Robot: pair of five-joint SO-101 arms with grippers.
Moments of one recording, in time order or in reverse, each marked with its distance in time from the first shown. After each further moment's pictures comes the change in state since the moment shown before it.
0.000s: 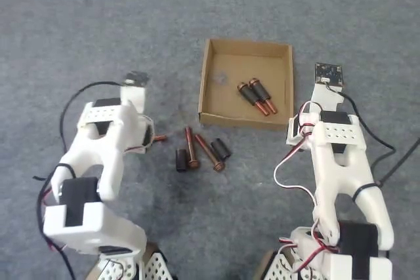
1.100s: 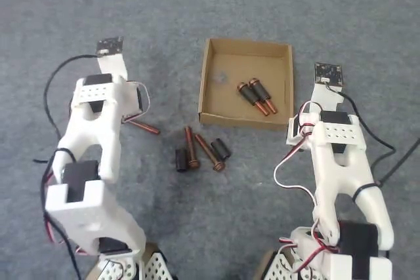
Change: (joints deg) left arm 0.1 7.0 -17.8 -1.1 18.0; right arm 0.0 0.0 0.0 0.0 0.2
